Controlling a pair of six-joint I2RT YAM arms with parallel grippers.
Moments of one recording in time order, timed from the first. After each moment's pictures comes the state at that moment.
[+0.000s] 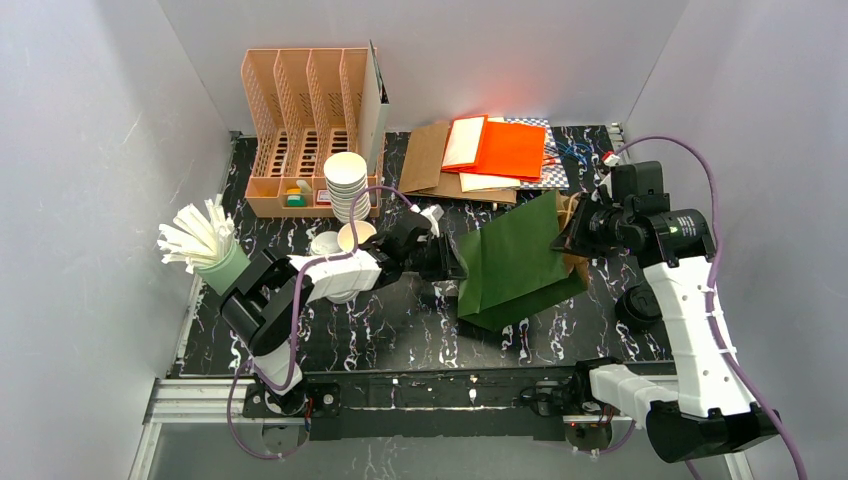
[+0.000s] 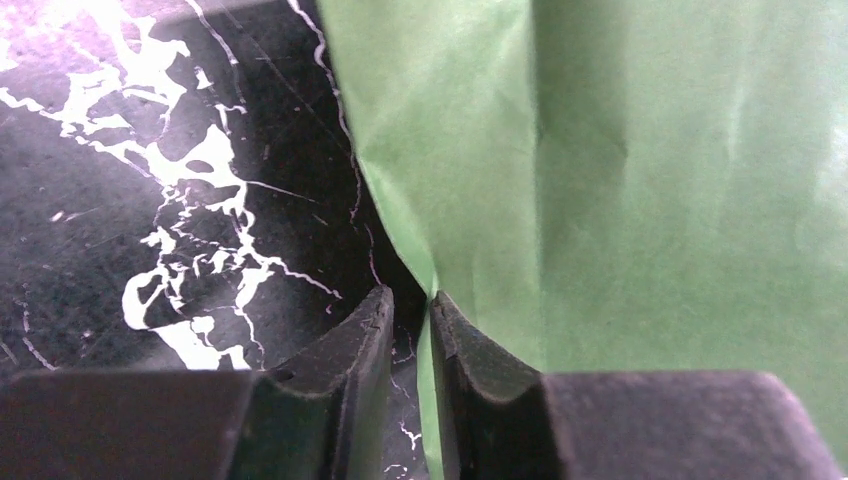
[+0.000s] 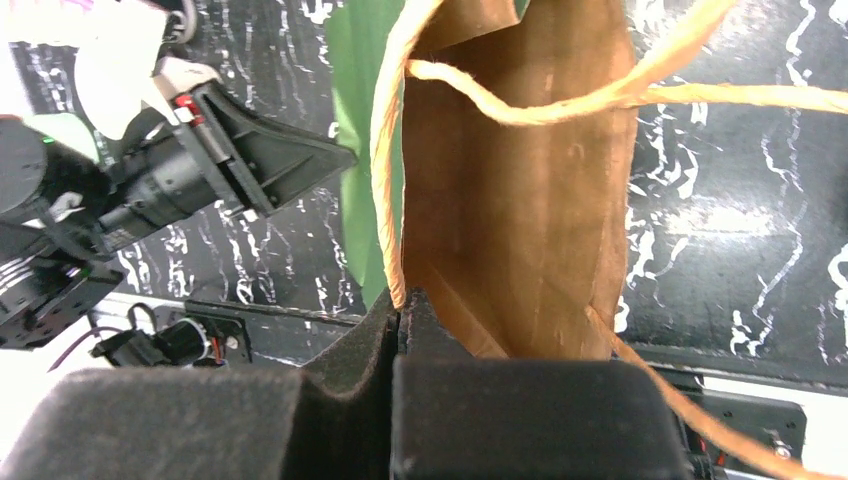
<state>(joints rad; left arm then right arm) -0.79 1.70 0.92 0.13 0.29 -0.87 0.19 1.06 1.38 -1.23 -0.21 0.47</state>
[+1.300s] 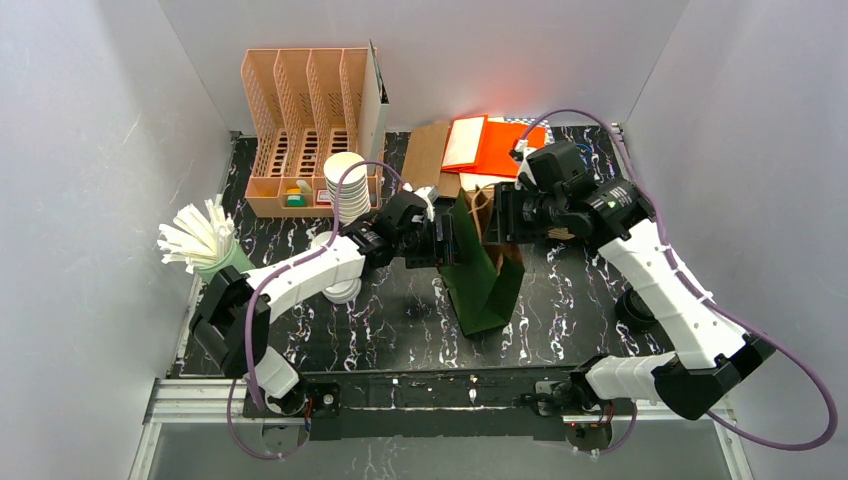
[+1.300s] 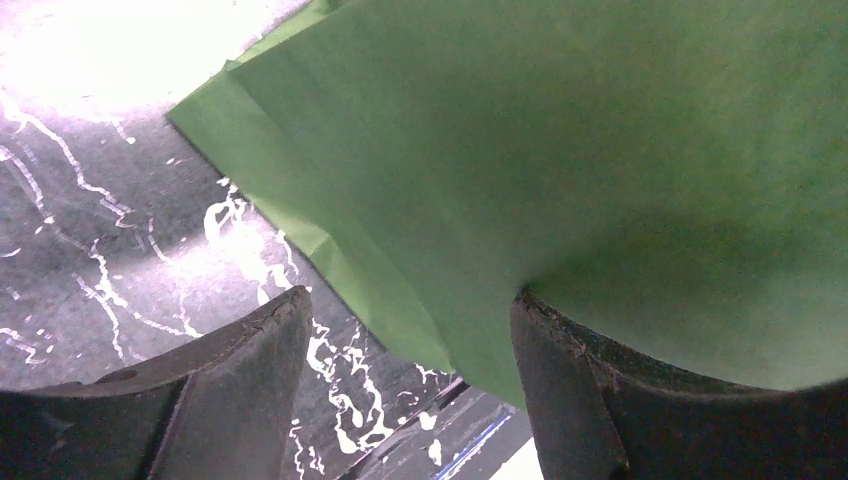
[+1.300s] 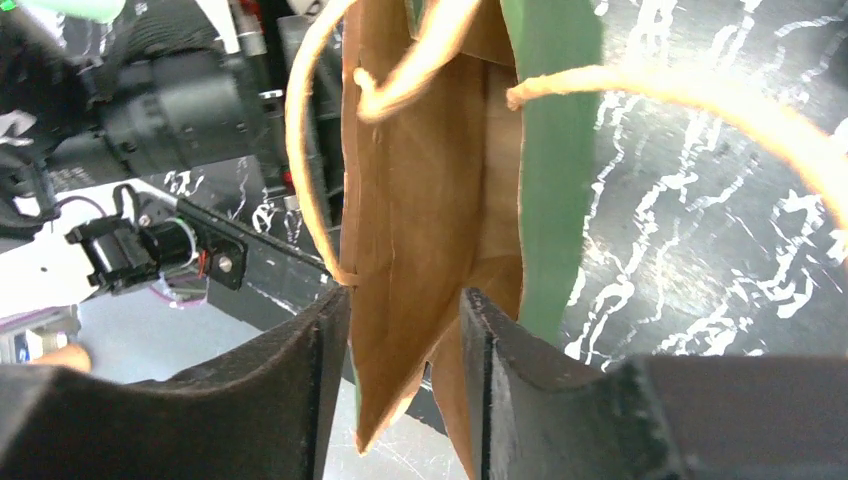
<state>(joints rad) -0.78 1.54 1.10 -0.29 0.19 -0.73 0.61 1.27 1.55 -1.14 -0.15 0.47</state>
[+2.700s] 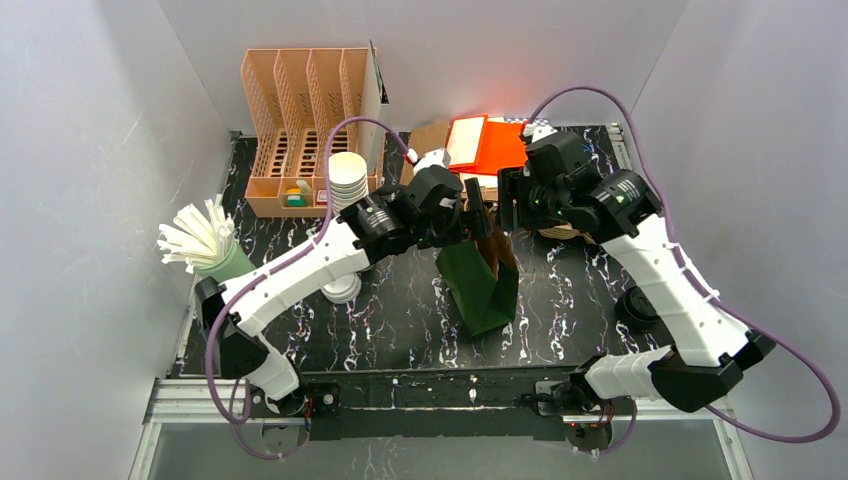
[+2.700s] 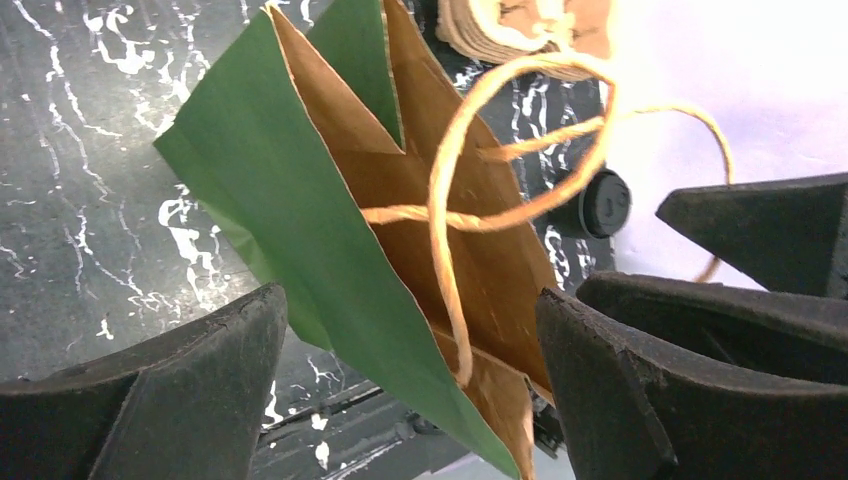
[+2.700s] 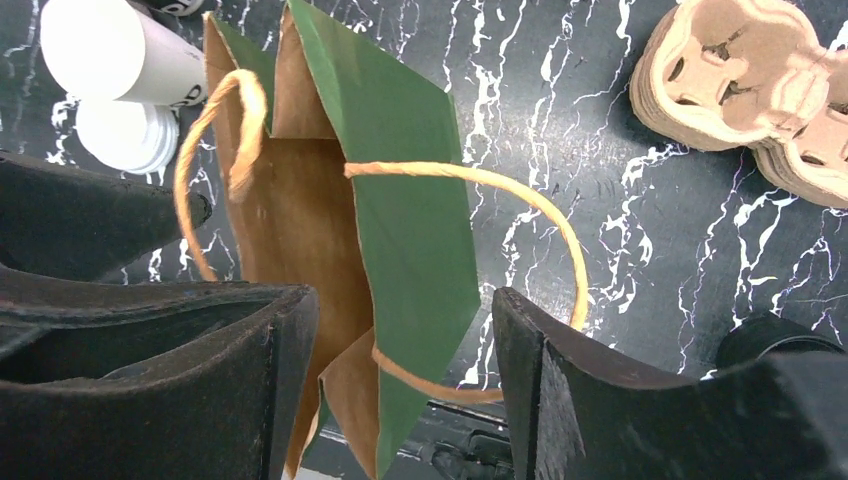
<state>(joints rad) -0.99 1.54 1.62 -0.75 -0.22 -0.92 0.67 1.30 1.70 -1.21 0.16 0.41</state>
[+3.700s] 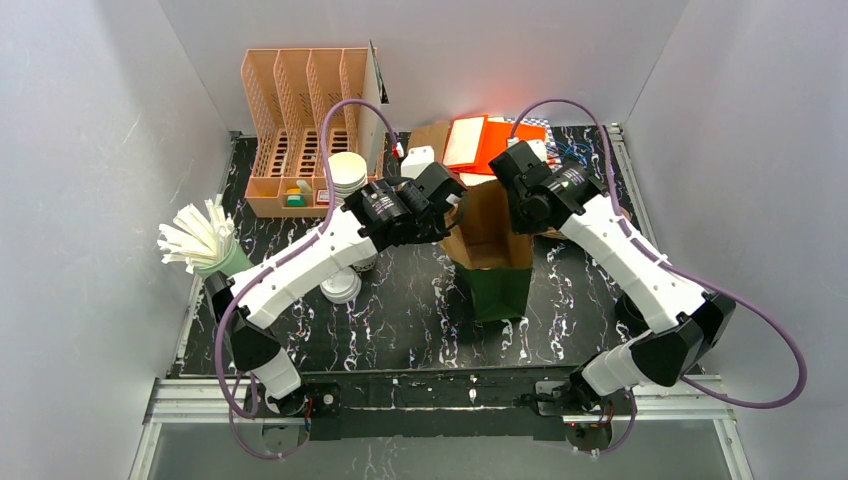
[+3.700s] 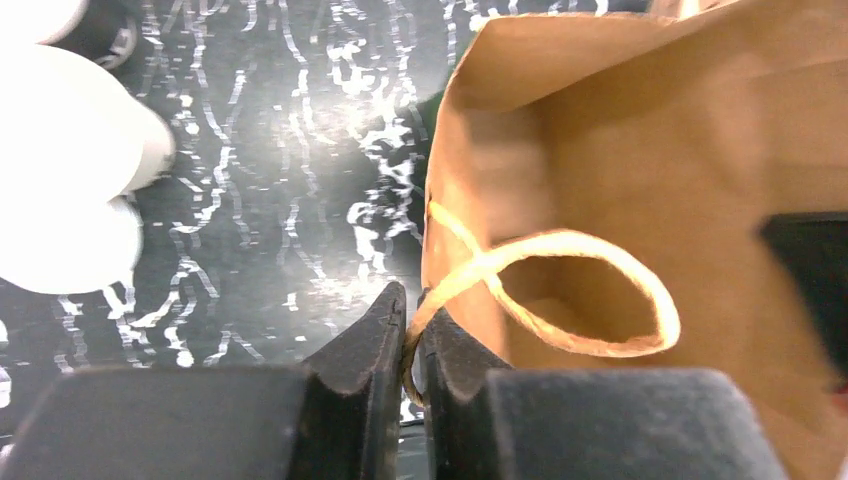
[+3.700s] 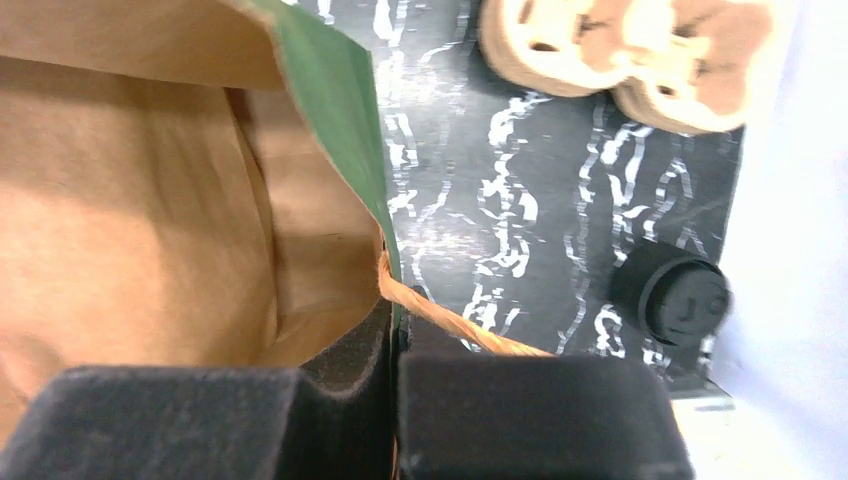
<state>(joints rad) -0.99 1.63 1.80 -1.09 -0.48 -0.90 0.68 1.46 1.61 -1.24 0.41 0.44</state>
